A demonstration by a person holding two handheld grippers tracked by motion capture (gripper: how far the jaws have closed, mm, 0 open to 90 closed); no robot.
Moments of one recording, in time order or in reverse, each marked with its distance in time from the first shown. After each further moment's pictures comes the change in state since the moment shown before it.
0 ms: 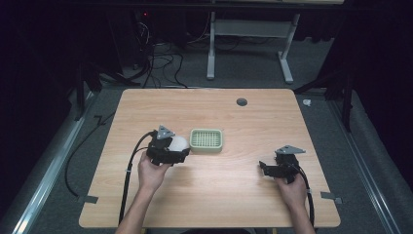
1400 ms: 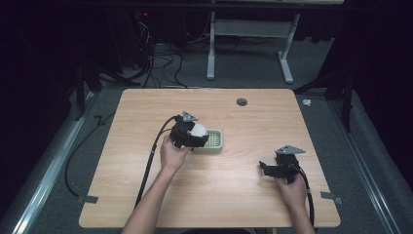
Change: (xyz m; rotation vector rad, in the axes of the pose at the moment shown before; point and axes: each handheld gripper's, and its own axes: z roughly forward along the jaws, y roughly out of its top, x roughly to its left) left arm -0.010 0.047 0.068 0.032 -0.018 0.026; right arm 0.000 0.000 0.000 -0.001 0.002 0.004
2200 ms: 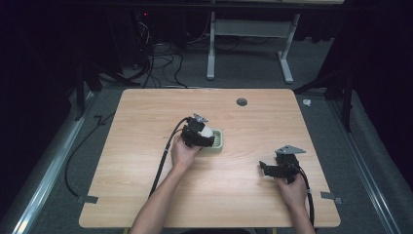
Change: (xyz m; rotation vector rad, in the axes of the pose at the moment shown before) left arm -0.005 -0.003 0.057 0.068 0.055 0.000; right arm 0.000 0.000 0.000 -0.001 -0.002 0.001
